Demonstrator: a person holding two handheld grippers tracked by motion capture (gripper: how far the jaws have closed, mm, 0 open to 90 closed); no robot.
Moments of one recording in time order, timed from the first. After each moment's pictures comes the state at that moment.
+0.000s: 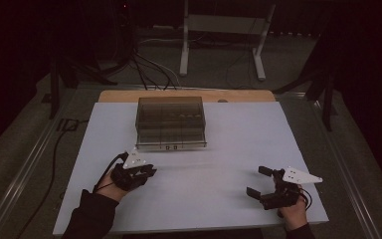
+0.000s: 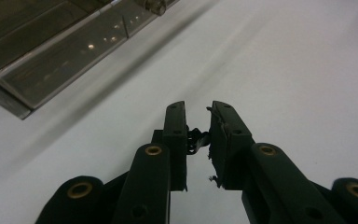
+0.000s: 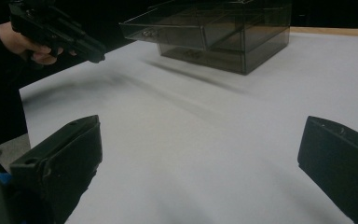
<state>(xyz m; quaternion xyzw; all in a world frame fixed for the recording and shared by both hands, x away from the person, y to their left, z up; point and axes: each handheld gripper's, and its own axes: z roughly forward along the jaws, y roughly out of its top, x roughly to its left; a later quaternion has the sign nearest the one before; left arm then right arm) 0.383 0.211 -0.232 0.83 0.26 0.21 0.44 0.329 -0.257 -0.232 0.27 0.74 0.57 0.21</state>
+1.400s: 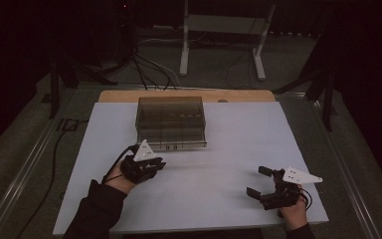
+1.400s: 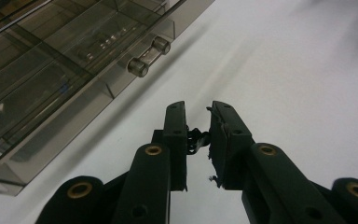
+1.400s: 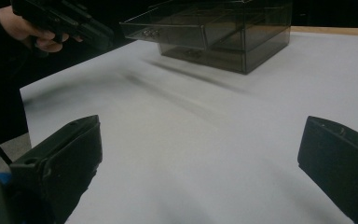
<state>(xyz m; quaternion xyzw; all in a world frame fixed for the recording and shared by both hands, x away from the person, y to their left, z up) 0.390 0.189 -0.207 0.84 0.23 0.22 0.44 0.329 -0.257 -0.232 0.27 0.74 0.57 0.21</state>
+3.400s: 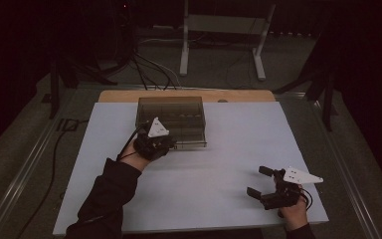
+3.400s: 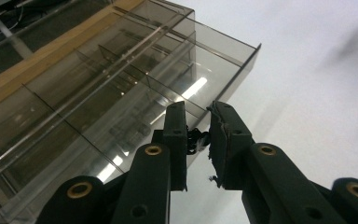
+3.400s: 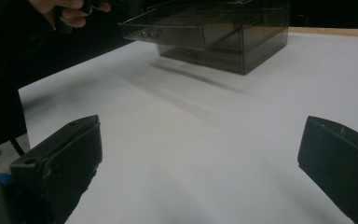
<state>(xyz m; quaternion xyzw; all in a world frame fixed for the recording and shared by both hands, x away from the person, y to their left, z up) 0.429 0.159 -0.167 0.82 0.24 0.25 0.46 0.328 -0.258 -0.231 0.27 0.74 0.57 0.21</state>
